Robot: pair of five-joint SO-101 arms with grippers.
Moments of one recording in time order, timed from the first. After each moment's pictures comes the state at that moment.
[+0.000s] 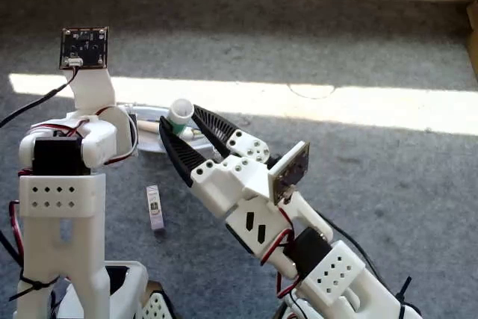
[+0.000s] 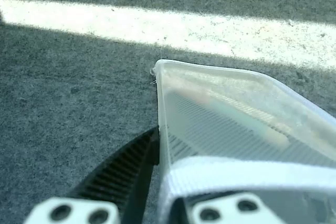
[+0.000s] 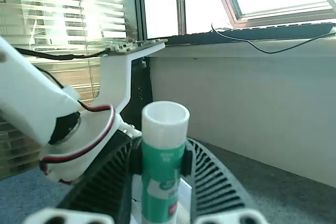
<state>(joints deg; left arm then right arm) -6.6 -39.2 22.2 79.5 9.1 -47.6 -64.9 67.7 -7.2 -3.5</state>
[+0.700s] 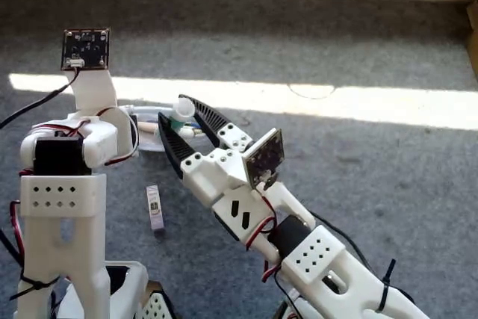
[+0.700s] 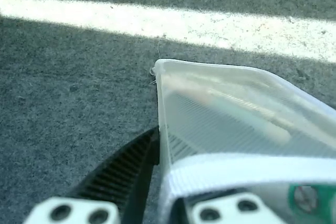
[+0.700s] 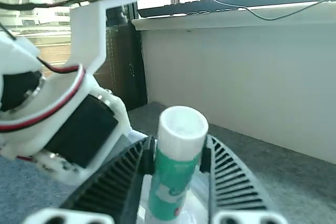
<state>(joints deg) -6.5 -39.2 22.8 79.4 9.1 -46.5 -53.0 69.4 -16.5 -3.4</state>
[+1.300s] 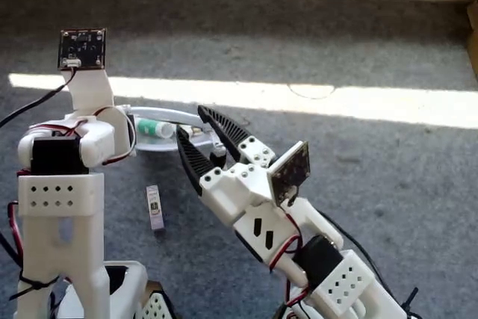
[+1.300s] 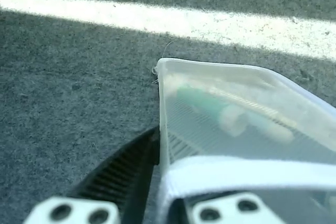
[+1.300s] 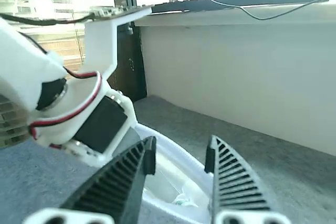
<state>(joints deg) -8.0 -39.2 22.9 79.4 9.1 -46.4 -73.7 69.5 7.3 -3.4</state>
